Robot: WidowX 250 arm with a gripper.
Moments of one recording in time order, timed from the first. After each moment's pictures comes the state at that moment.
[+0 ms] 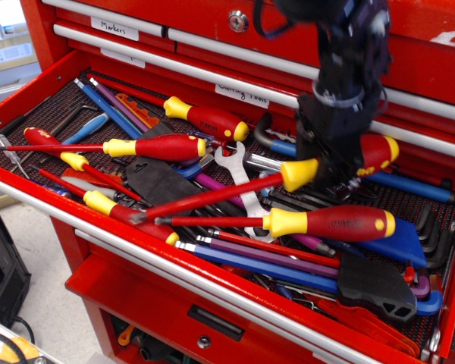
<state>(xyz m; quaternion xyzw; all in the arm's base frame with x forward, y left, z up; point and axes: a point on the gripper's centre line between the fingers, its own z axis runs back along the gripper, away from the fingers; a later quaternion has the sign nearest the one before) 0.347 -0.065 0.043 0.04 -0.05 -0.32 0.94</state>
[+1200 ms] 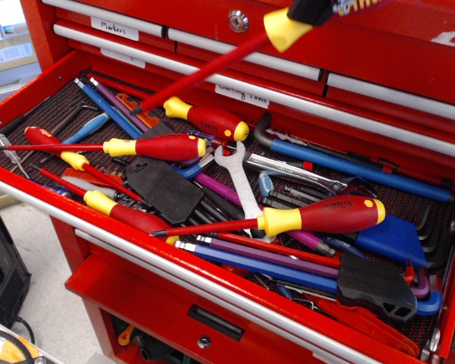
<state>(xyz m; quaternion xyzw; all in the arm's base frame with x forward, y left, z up) 0.333 -0.040 0.208 0.20 0.07 -0.43 0.88</state>
